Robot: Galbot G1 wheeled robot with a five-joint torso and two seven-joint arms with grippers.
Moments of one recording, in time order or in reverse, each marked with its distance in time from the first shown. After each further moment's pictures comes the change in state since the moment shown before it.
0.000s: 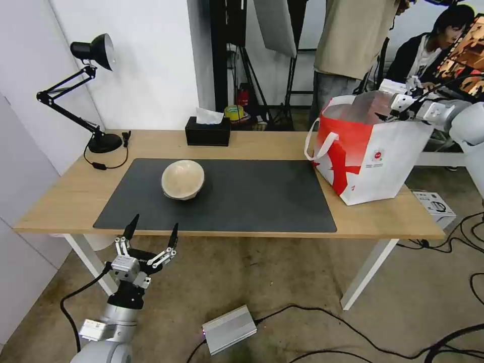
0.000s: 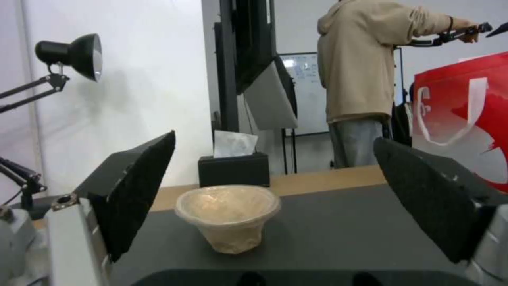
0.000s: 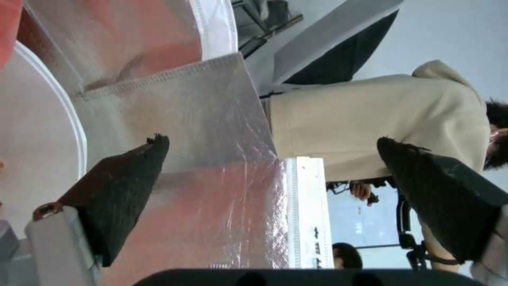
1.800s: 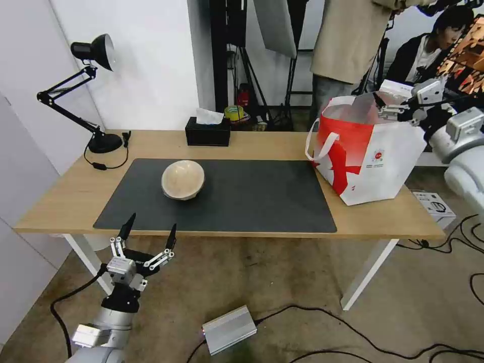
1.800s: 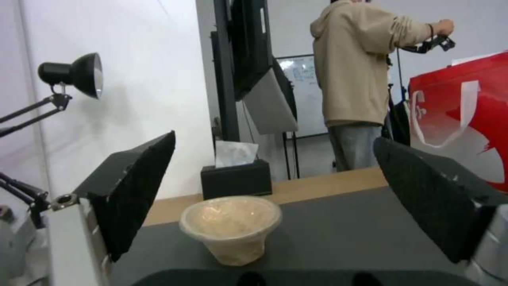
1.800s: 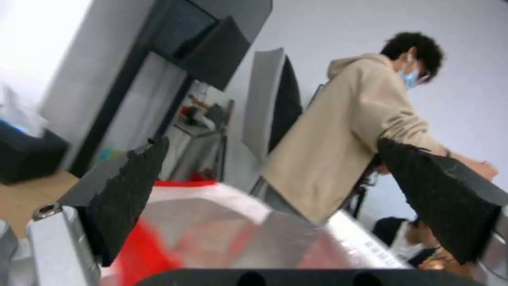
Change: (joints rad) left arm 0.036 0.001 -0.016 -0.061 0.029 0.006 -0.003; right arm -0.764 -0.215 0.416 0.922 0.843 -0.317 0.564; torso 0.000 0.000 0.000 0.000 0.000
